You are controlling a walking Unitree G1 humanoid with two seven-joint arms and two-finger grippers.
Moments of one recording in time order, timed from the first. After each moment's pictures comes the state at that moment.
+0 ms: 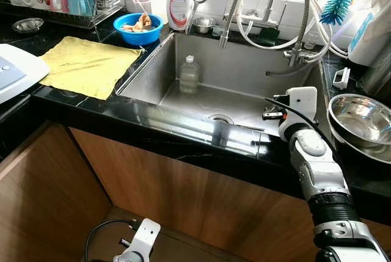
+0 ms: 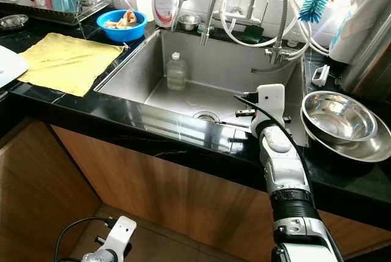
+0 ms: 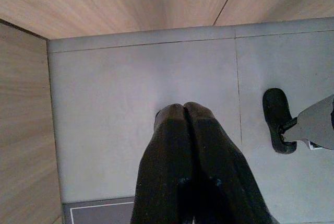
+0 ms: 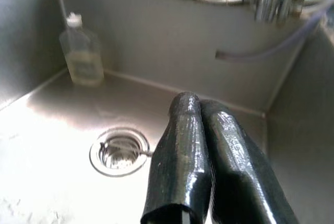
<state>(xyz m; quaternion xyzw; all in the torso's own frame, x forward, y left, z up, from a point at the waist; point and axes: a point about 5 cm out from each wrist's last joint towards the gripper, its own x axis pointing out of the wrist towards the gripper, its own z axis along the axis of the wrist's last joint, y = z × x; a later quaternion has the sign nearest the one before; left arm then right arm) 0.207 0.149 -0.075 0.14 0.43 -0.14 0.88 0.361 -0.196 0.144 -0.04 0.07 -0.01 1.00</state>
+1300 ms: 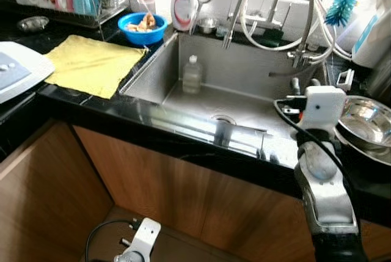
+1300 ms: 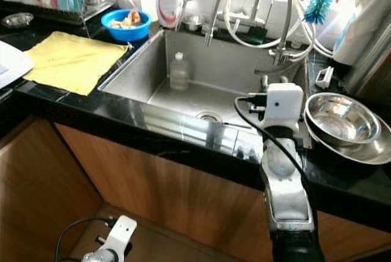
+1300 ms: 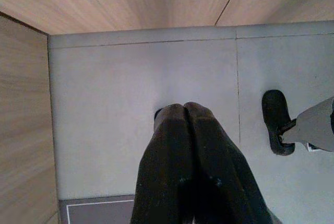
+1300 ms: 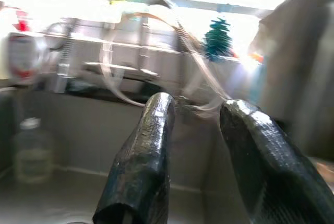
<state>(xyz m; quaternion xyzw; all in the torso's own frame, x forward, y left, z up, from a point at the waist) 0.207 0.149 -0.075 0.14 0.43 -0.13 0.88 0.290 -0.197 0.191 -0.07 -0.13 -0.16 0.98</state>
